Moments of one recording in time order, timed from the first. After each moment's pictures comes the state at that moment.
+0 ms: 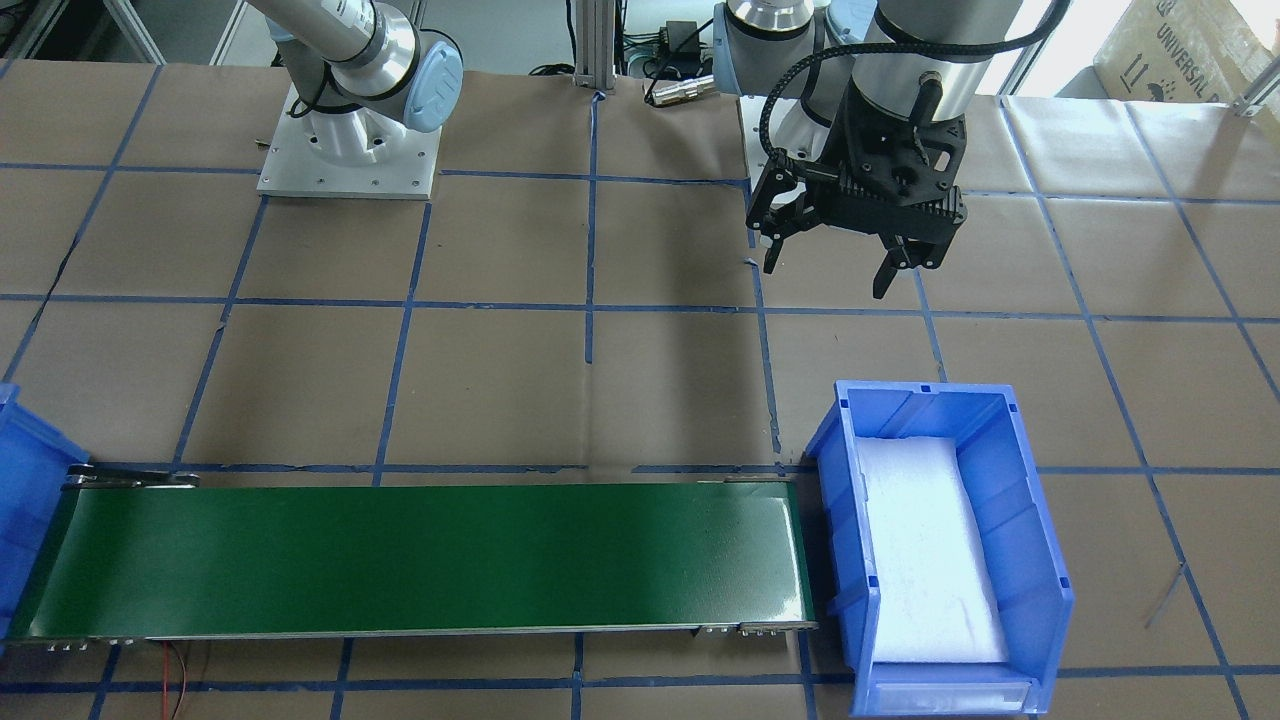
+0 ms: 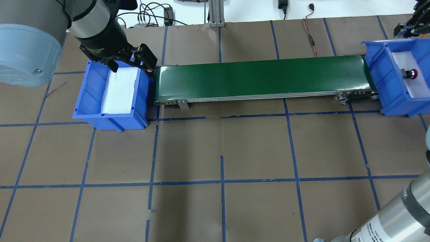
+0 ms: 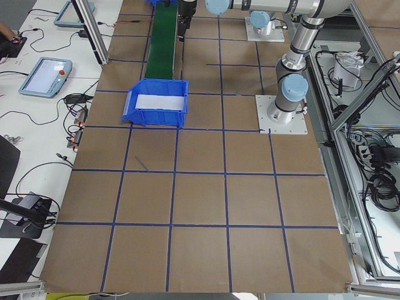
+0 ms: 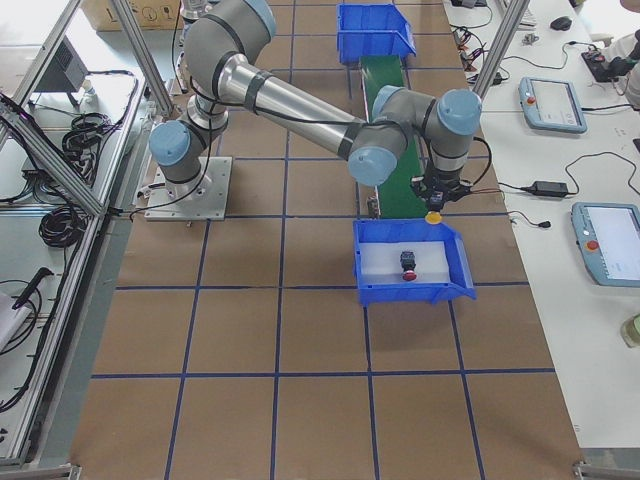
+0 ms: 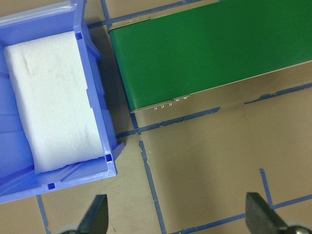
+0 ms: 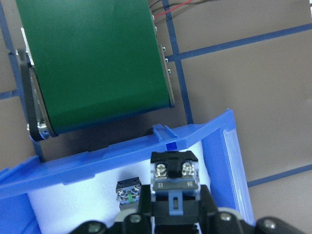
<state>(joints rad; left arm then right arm) -1.63 -1.58 -1.56 -1.44 1.53 0.17 1.04 -1.01 1.15 -1.83 -1.47 -1.90</state>
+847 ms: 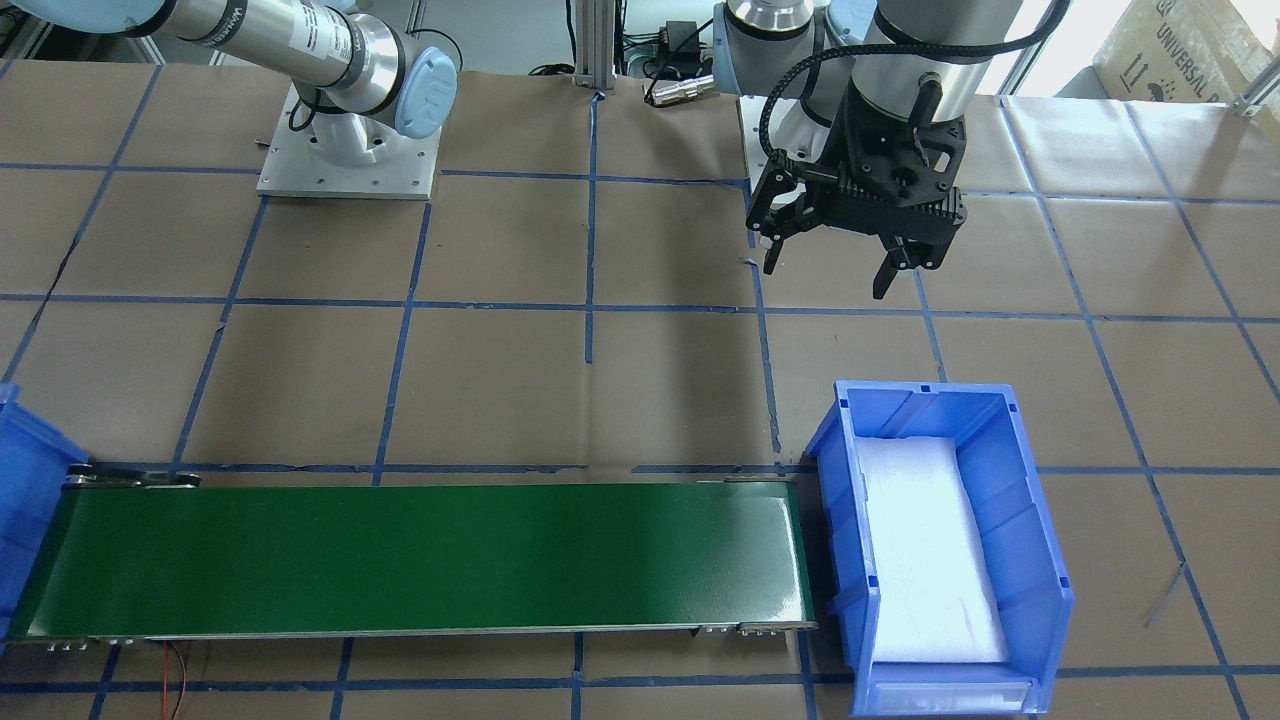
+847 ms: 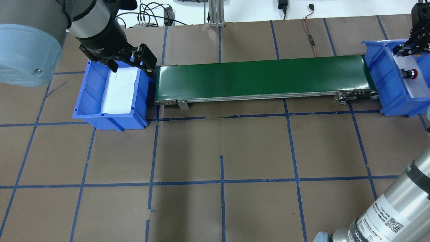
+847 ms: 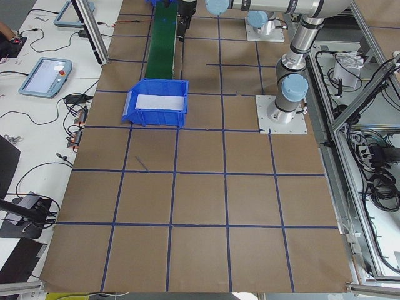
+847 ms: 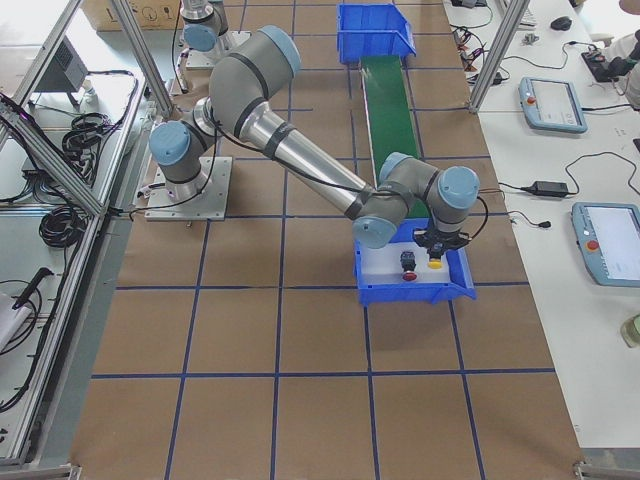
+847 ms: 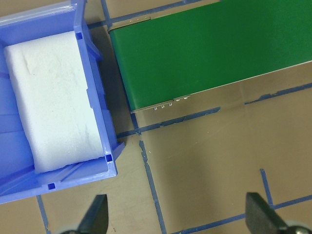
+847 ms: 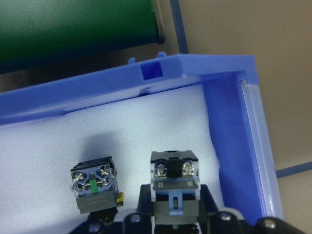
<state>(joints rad) -1.63 -1.58 -1.56 -1.44 1.53 0.17 0.98 -0.85 1.14 -1.94 -1.44 -1.96</state>
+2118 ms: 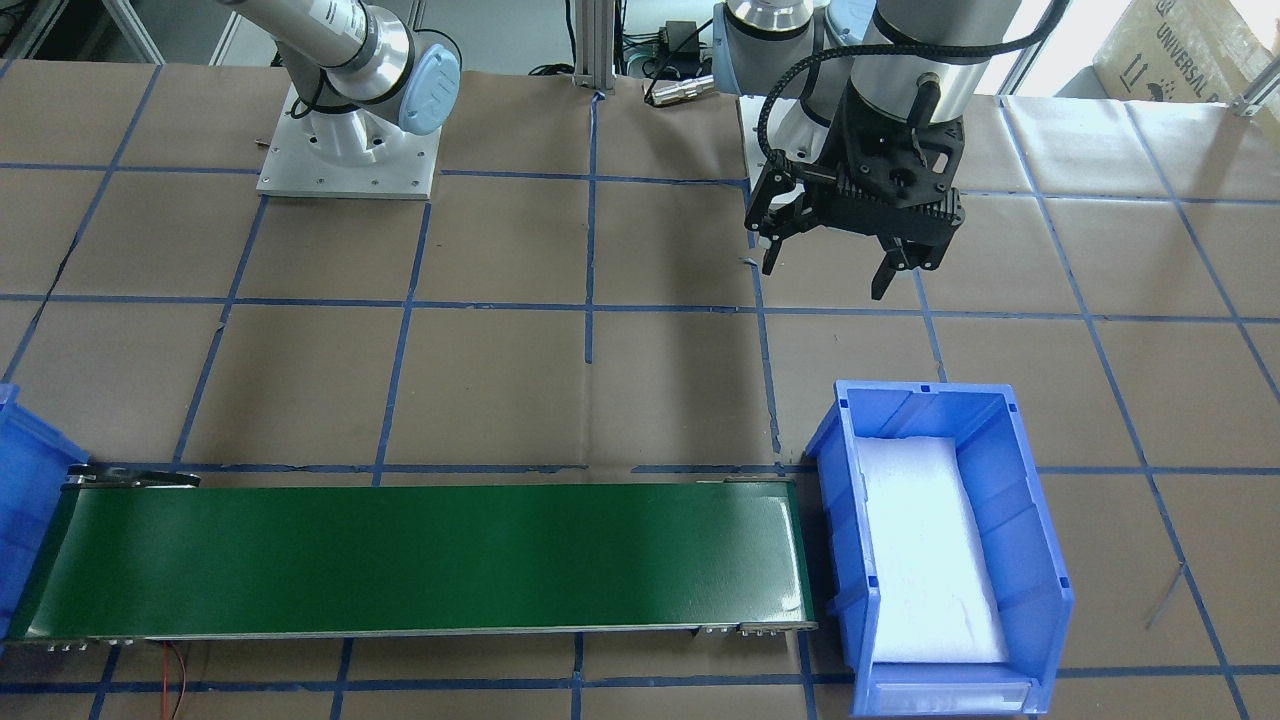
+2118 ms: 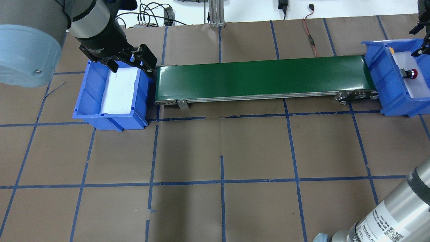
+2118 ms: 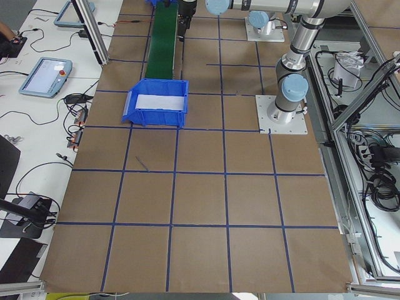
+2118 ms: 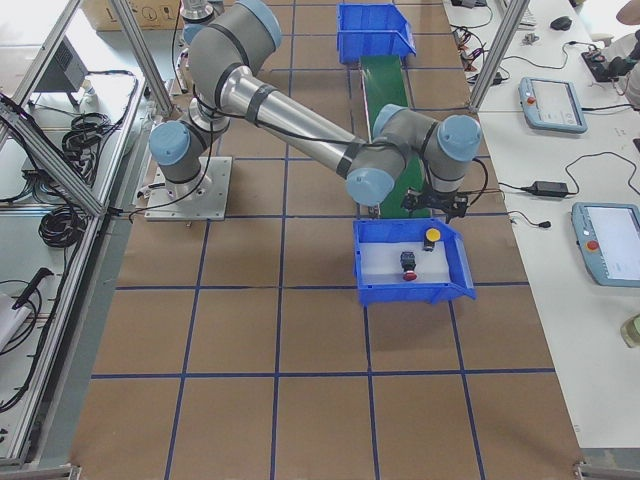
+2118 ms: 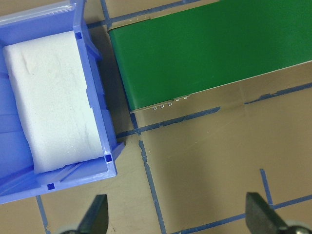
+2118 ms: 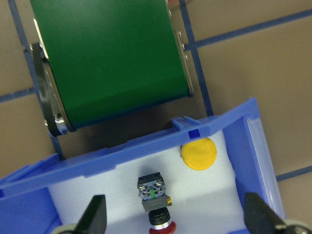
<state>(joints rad) -1.64 -1.58 -1.56 -1.44 1.53 0.17 1.05 -1.04 1.15 -1.71 -1.48 -1.82</state>
